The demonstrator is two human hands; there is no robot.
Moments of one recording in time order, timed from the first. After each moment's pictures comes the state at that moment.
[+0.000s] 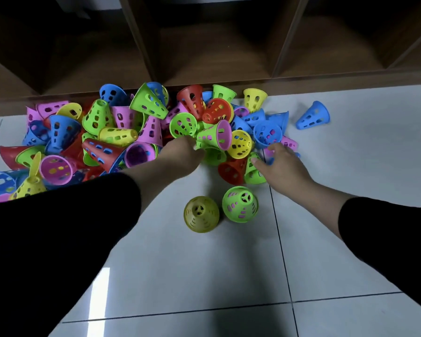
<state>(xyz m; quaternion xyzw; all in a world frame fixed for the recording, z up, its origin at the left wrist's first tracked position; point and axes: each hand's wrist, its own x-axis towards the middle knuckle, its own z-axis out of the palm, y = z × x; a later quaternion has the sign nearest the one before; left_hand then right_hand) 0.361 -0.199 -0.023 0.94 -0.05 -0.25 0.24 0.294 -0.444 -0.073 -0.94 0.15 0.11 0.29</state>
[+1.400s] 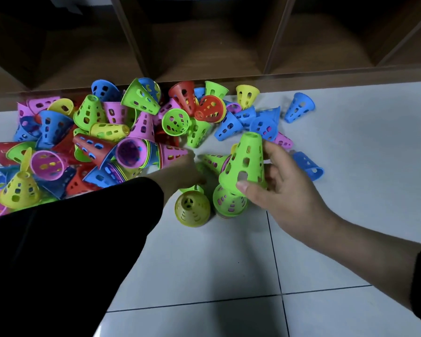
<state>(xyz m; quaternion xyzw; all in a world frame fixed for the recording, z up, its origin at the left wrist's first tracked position) 0.336 -0.217 -0.064 0.90 0.03 -0.37 0.24 0.209 -0.412 0.022 -0.74 0.02 0.09 0.67</state>
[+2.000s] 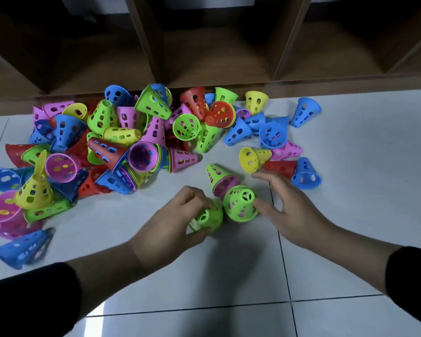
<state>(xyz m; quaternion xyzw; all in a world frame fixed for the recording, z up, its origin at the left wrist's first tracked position) 0.224 -0.150 -0.007 0.87 -0.31 -0.13 0.35 0.208 -0.431 -0.028 -0.89 -0.07 0.09 0.45</state>
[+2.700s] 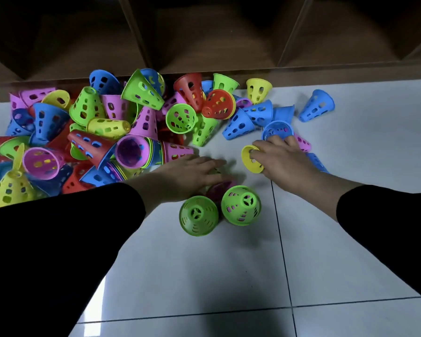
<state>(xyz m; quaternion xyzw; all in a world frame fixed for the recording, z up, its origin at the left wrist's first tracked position) 0.346 -0.178 -0.095 0.83 -0.54 -0.13 -0.02 0.314 -0.461 -0.089 -0.97 -0.21 0.06 -0.07</state>
